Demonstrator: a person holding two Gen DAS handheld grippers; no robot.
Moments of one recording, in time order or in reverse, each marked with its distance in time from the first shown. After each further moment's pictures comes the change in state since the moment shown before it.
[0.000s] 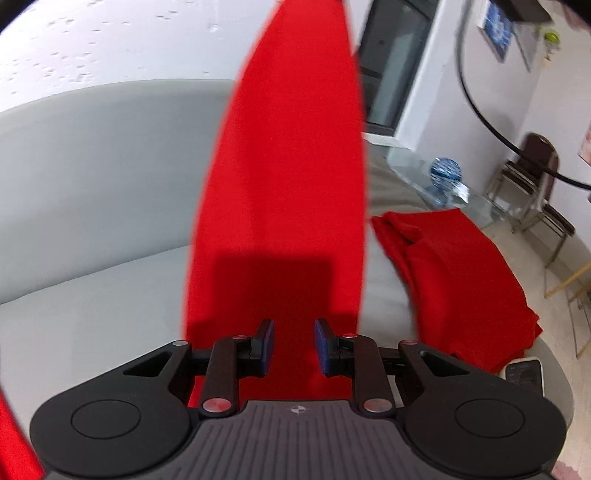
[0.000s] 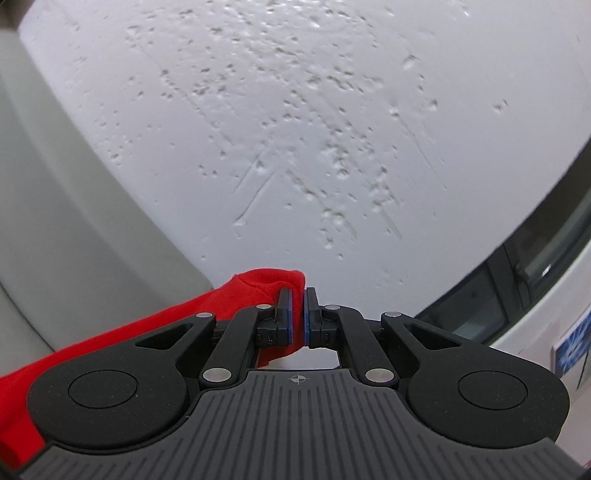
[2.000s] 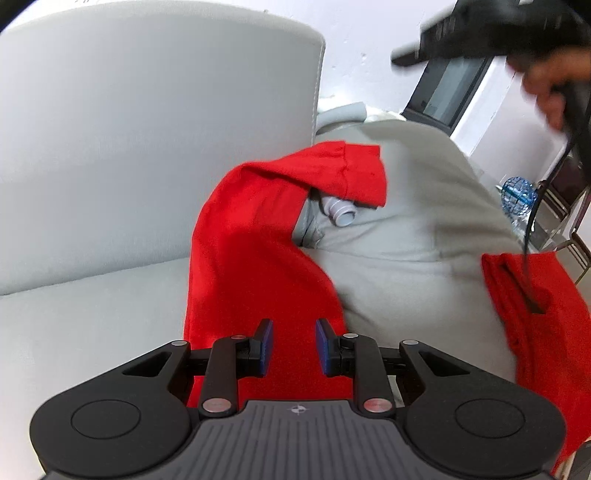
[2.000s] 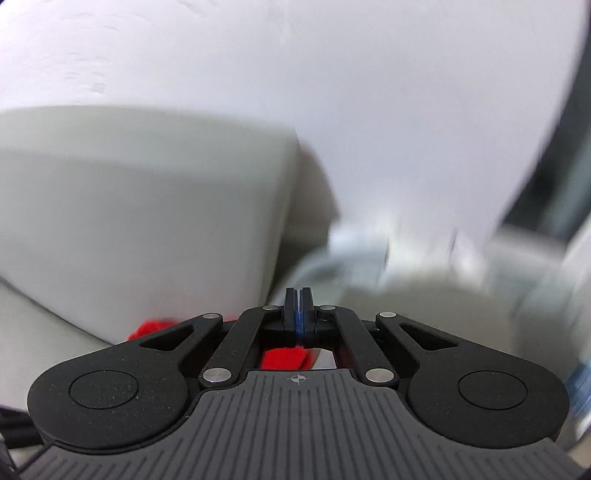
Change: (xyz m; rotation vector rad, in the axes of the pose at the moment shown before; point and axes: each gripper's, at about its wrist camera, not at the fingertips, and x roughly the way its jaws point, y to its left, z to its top) left arm 0.112 0.088 0.047 -0.166 0.056 0.024; right arm 0.161 0.047 -0.112 0.509 0.255 0.437
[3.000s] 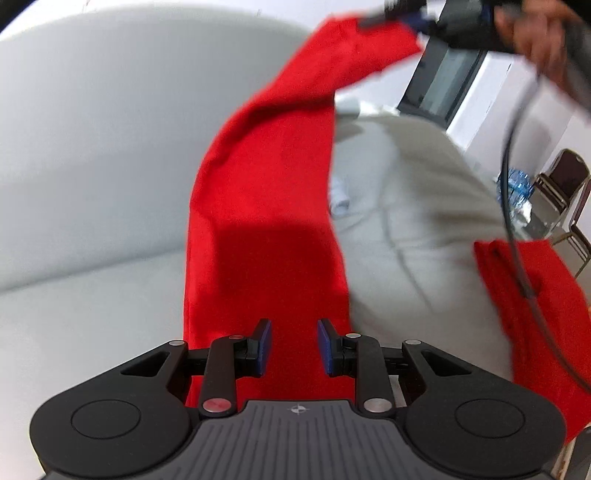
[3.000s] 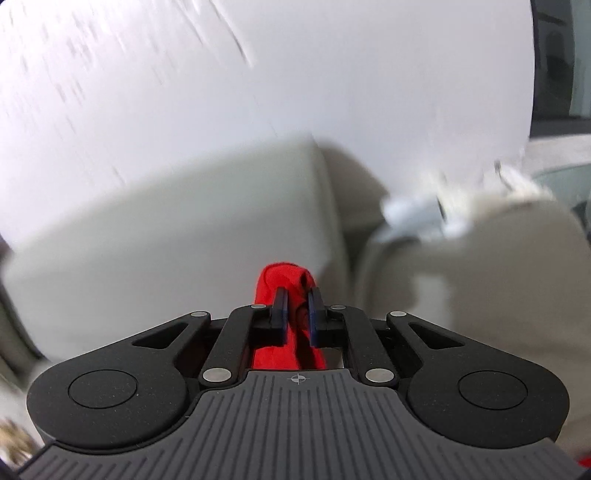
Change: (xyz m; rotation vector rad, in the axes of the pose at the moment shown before) left arm -0.020 -0.010 0.000 0.033 -0.024 0.005; right arm -0.030 -0.015 0.004 0.525 0.013 0.242
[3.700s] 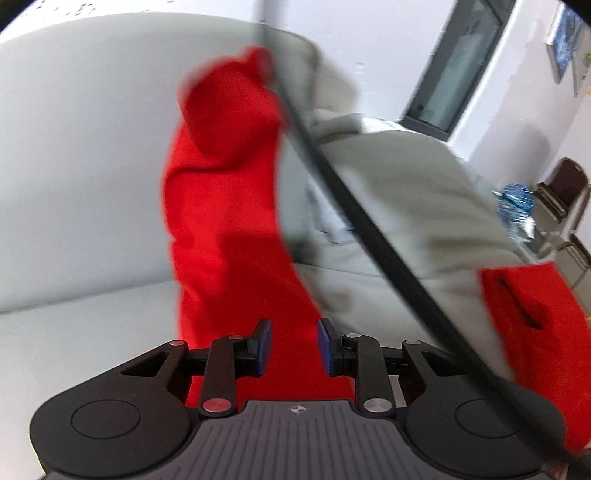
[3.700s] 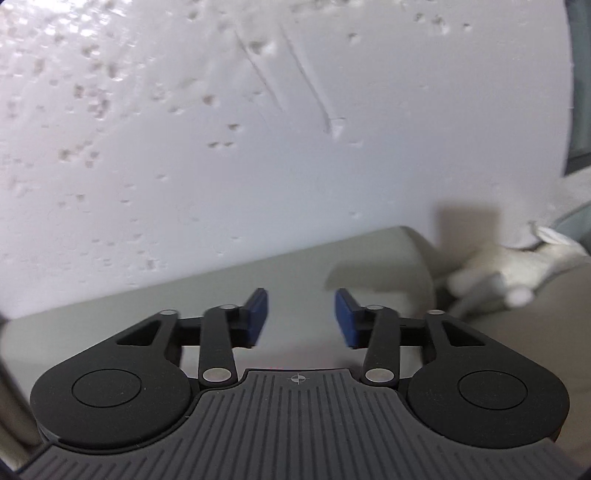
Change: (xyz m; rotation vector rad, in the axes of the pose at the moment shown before) left arm 0.032 0.026 0.019 -0.033 0.009 0.026; right arm 0.051 0.097 0.045 -0.034 -0.072 -0.063
